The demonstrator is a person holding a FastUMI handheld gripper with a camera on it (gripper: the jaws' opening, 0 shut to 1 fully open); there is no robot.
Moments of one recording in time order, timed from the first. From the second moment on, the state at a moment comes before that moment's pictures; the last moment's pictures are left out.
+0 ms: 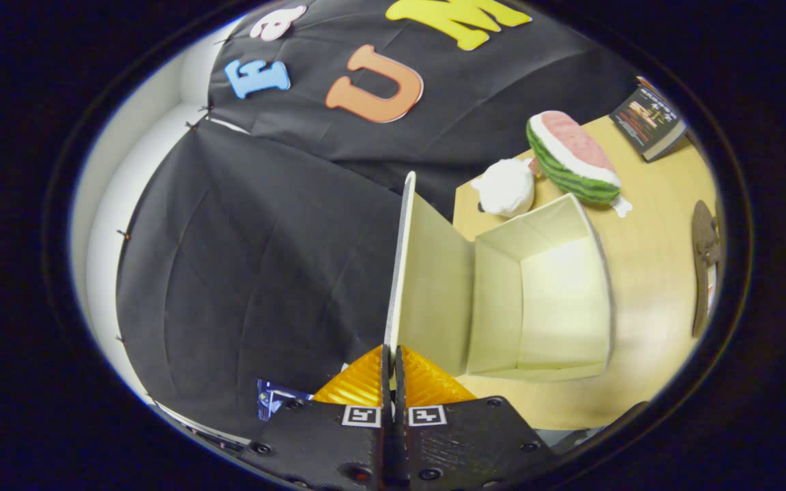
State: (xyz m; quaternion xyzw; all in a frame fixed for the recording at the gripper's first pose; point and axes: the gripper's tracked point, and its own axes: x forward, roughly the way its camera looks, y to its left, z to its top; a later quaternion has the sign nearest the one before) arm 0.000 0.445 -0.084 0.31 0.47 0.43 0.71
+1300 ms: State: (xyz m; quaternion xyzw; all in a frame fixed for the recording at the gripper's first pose) arm 0.063 0.254 -0.199 0.05 0.44 0.28 0.85
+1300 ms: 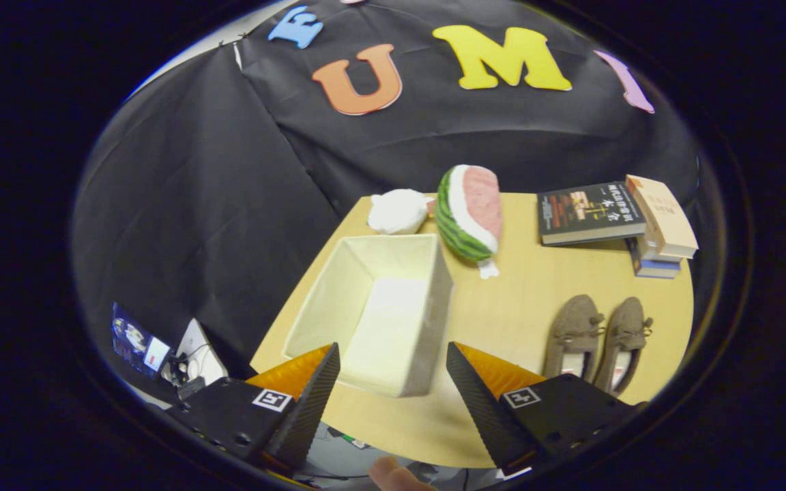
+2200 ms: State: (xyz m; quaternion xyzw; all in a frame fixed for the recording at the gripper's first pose) arm 0.124 0.072 -0.366 0.04 0.55 0.13 0.82
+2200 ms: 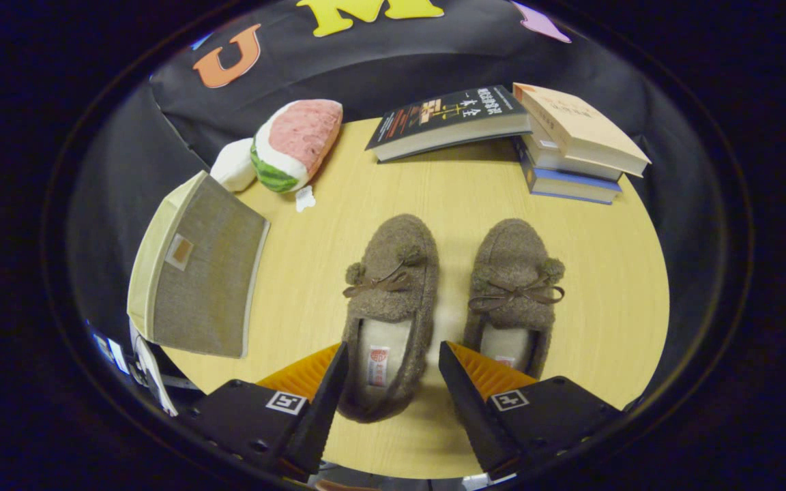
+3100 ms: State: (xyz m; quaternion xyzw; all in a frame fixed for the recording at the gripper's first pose) arm 0.116 0.065 -0.402 0.07 0.61 0.05 0.79
